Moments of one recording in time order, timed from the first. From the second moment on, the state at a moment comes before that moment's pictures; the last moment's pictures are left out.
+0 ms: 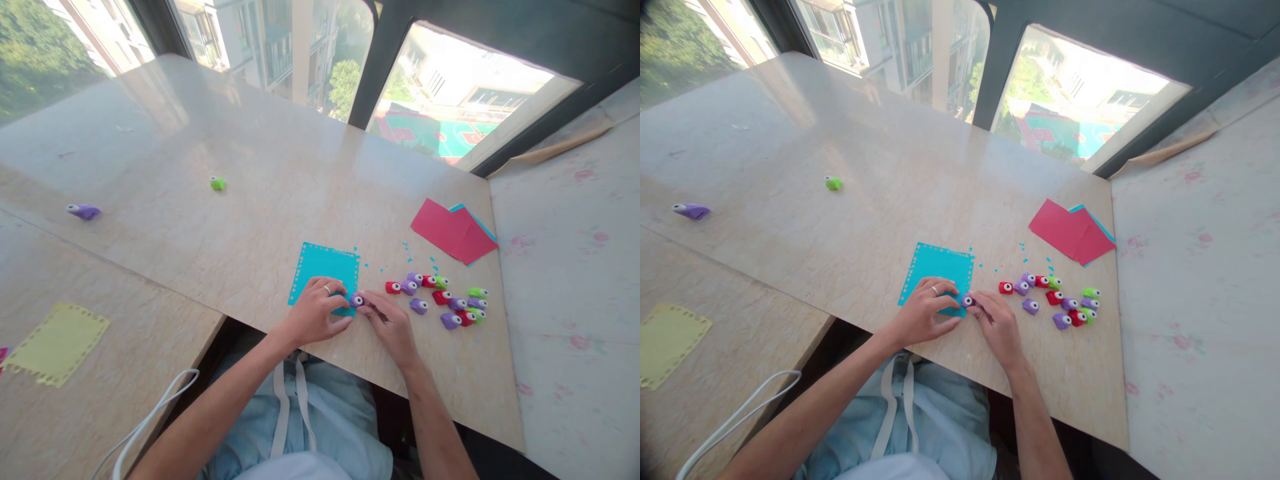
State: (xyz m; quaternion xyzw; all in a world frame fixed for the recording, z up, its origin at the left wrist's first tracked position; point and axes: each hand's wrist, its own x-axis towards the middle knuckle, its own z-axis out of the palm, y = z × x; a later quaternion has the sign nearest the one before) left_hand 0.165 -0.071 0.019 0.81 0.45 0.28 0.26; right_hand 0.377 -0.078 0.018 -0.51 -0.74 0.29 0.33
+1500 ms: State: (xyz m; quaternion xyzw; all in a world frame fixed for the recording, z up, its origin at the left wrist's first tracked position) left_hand 0.163 -0.070 0.016 0.77 0.42 0.35 0.32; right_hand 0.364 -0.032 0.076 -0.66 -0.49 0.57 0.05
